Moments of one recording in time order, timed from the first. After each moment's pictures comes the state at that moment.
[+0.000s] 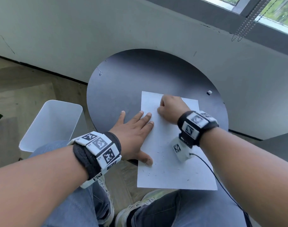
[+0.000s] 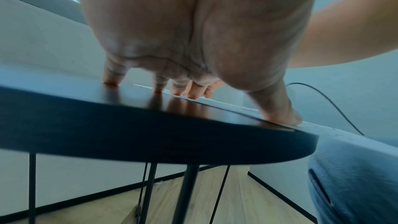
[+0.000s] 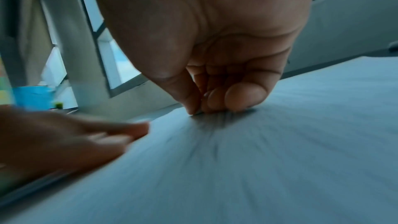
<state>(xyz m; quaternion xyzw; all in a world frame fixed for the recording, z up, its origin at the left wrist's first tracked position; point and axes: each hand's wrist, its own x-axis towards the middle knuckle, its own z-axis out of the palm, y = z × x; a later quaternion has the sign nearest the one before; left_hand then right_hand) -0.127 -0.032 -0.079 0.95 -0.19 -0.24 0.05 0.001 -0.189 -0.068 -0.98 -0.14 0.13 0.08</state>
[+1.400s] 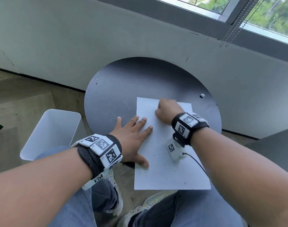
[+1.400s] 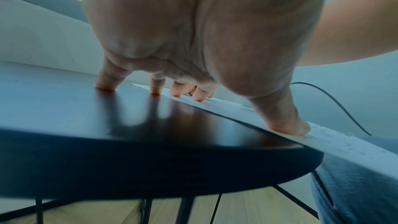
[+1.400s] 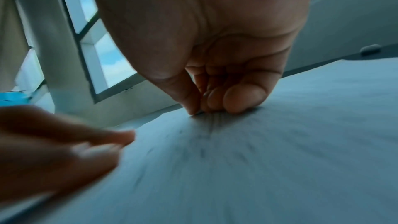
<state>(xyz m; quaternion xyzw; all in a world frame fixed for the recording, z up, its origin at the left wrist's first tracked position) -0.123 -0.036 -0.071 0.95 -0.18 -0.26 0.03 0.009 -0.192 -0.066 -0.98 -0.10 0.14 0.08</state>
